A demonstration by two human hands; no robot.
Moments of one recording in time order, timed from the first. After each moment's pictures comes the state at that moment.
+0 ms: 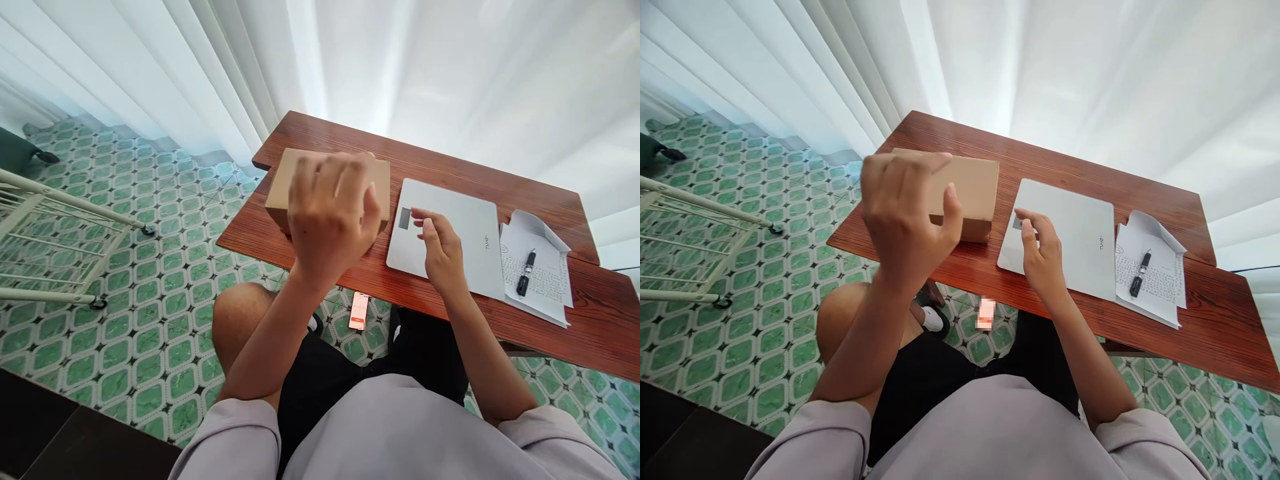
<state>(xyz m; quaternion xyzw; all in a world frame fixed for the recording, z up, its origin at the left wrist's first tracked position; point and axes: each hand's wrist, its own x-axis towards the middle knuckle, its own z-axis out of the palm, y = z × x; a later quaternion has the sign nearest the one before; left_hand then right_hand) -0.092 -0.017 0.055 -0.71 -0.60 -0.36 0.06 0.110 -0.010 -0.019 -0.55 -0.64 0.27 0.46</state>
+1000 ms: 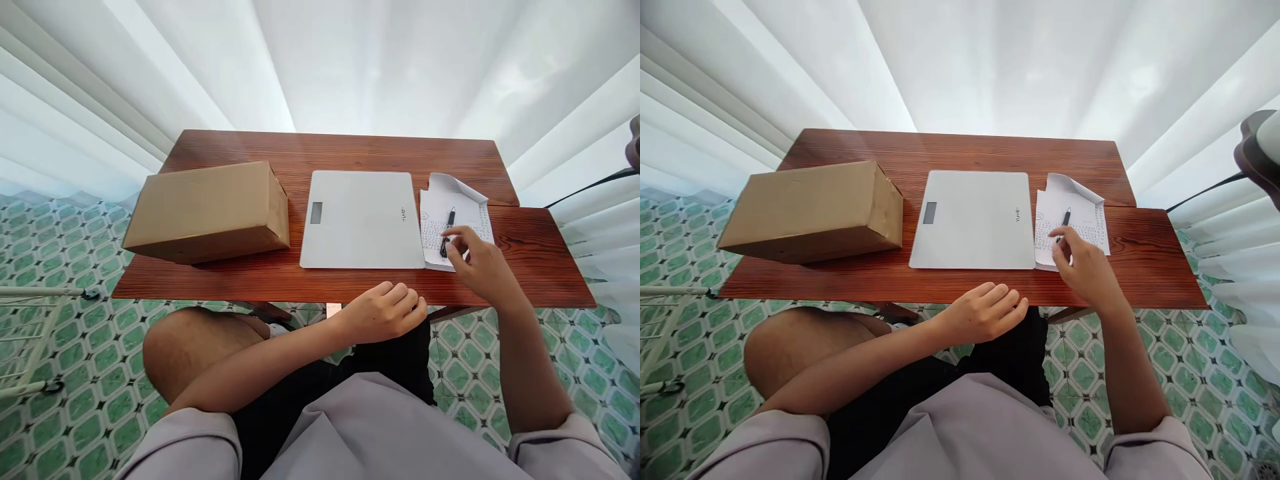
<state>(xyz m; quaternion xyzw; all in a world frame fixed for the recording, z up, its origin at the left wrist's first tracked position) 0.083 -0.073 -0.051 -0.95 -0.08 -0.27 0.12 0.335 -0.084 -0.028 -0.71 -0.66 0.14 0.21</state>
